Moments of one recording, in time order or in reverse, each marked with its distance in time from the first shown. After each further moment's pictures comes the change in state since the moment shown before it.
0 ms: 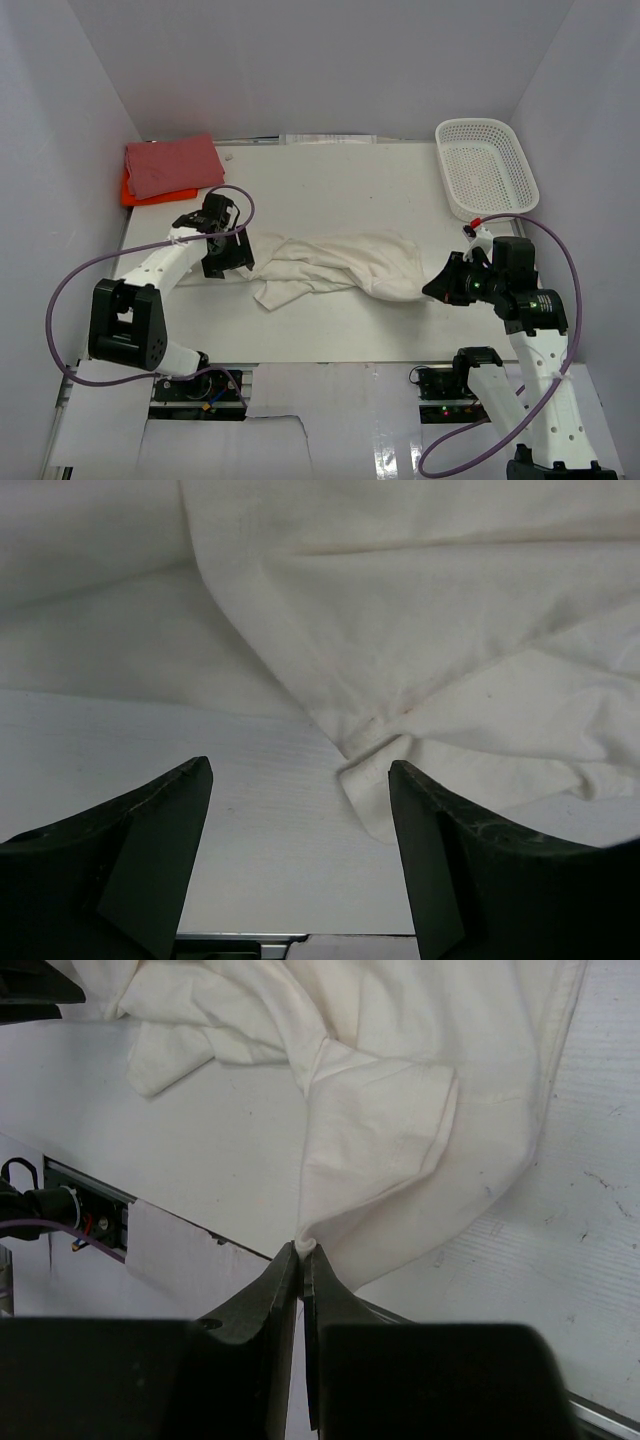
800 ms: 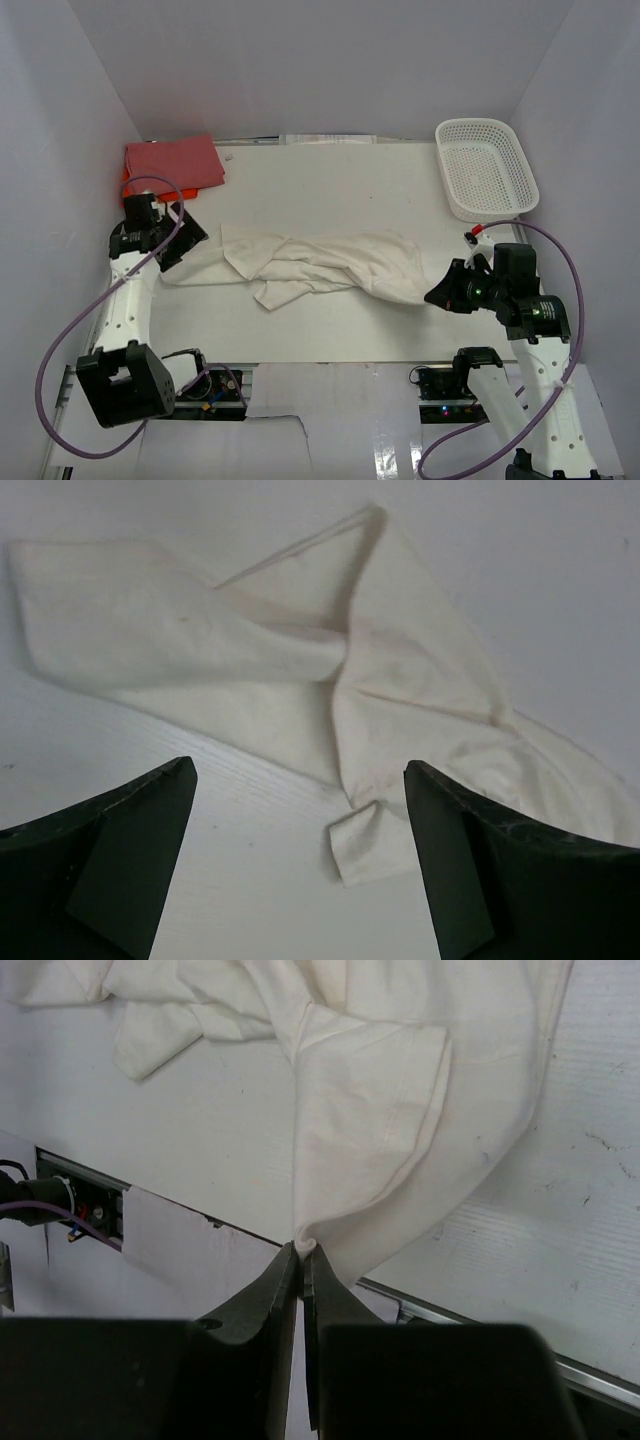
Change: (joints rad) left arm 0.500 -0.238 -0.008 0.049 0.176 -0.071; right arm 0.000 -0.055 0.001 -0.084 0.019 0.002
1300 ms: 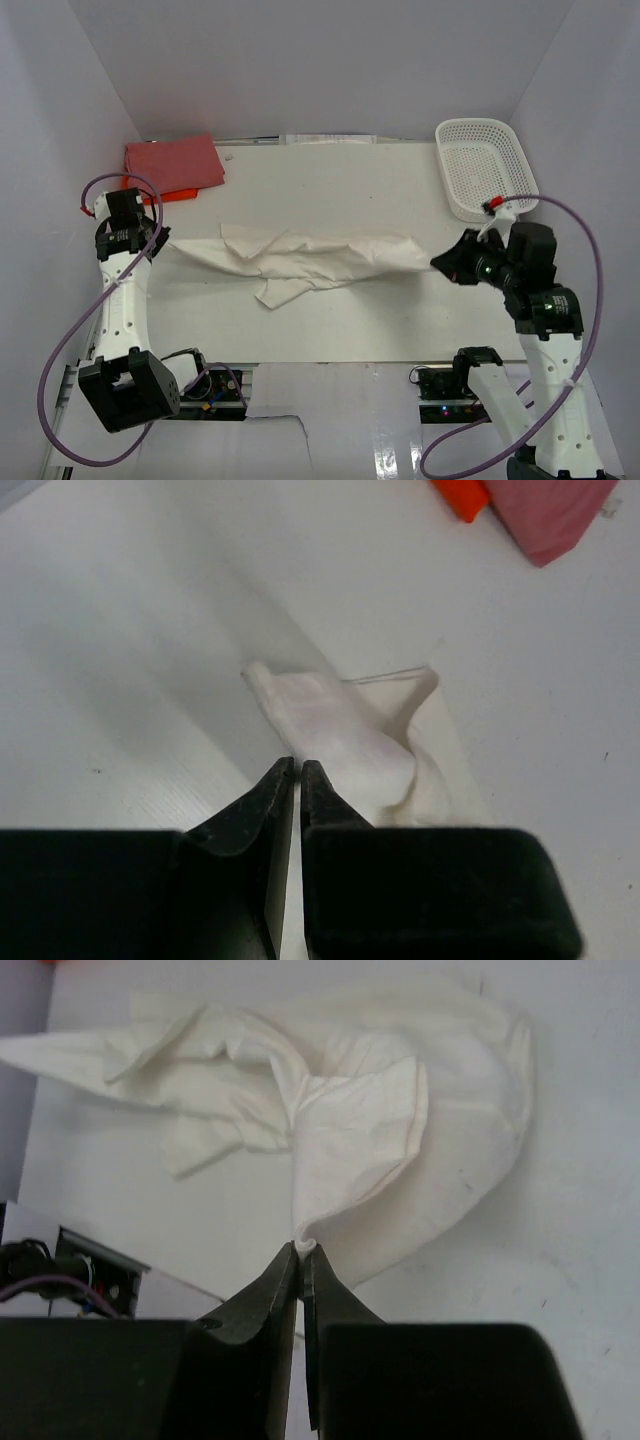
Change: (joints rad) left arm -0.055 -0.077 0.118 -0.014 -0.373 -0.160; right arm -0.005 0.142 0.301 0.203 0.093 0.047
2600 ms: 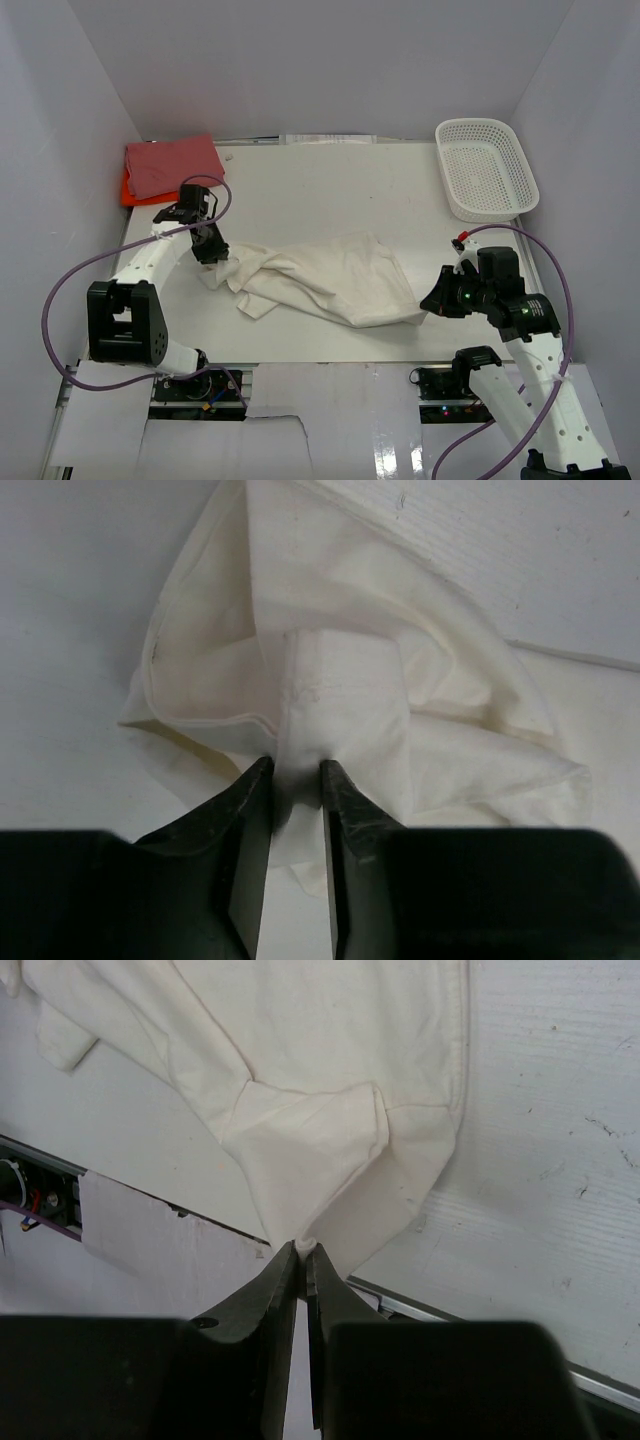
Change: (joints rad) left arm -0.293 0.327 -0.059 -0.005 0.205 0.209; right arm 0.129 -0.126 -0.391 -0.142 0.008 -0.012
